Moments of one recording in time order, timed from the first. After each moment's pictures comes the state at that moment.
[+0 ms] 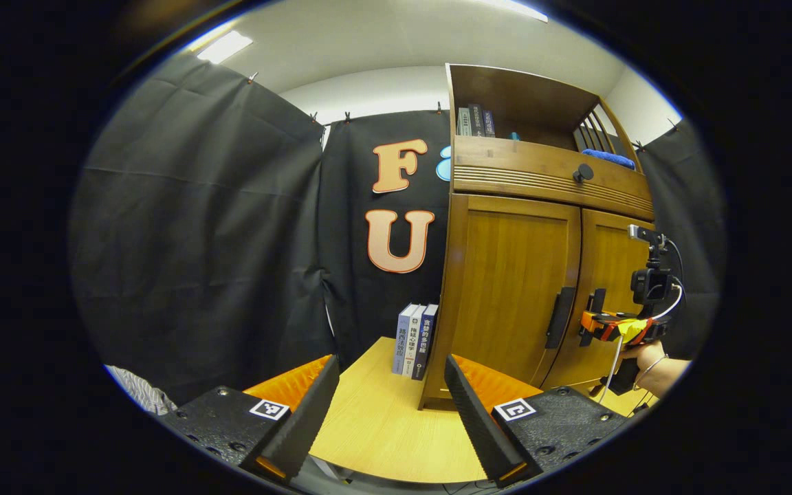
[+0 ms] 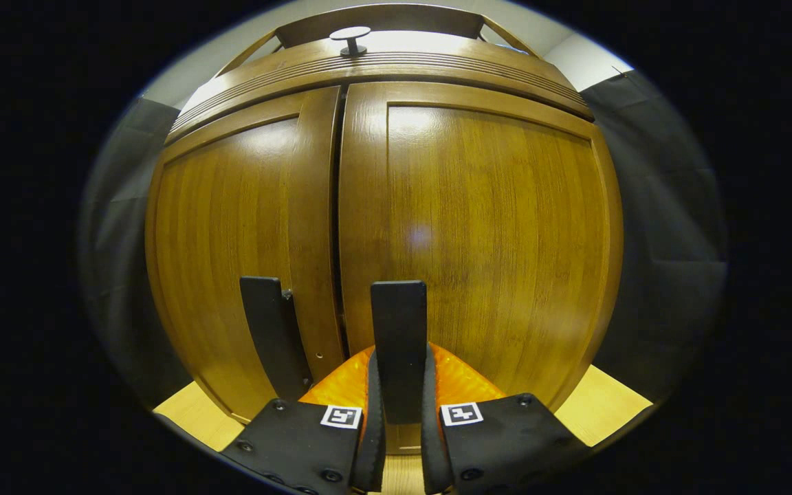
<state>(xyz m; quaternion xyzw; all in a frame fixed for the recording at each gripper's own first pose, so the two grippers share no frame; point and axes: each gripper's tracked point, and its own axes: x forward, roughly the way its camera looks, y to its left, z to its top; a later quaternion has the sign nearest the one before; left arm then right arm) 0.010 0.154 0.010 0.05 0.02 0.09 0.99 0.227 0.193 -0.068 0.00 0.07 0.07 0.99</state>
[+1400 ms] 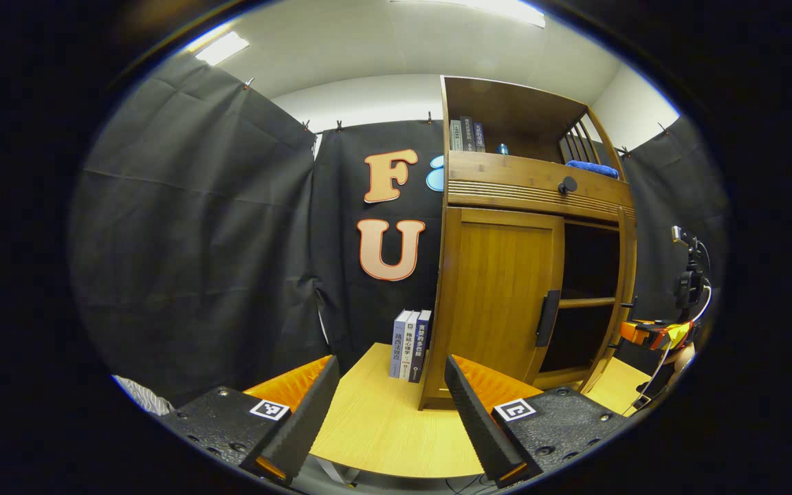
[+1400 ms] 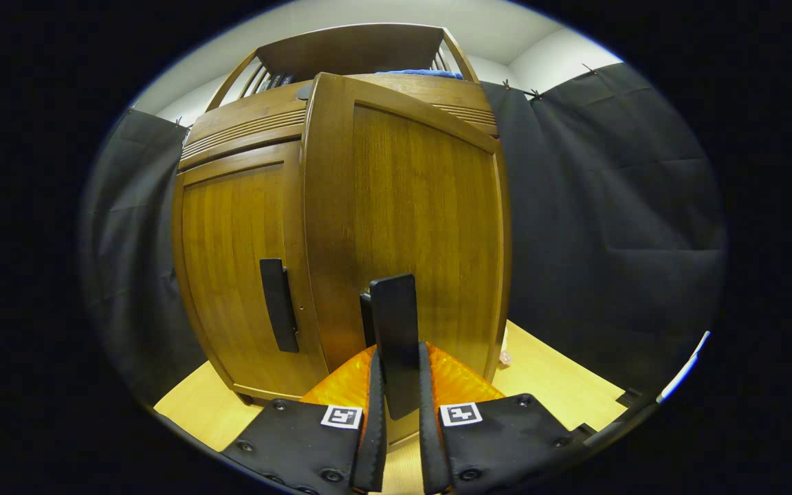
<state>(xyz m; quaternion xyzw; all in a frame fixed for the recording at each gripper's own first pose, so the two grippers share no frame) -0.016 0.161 0.025 0.05 0.00 0.06 1.00 0.114 0.114 -0.054 0.01 0.08 0.03 1.00</state>
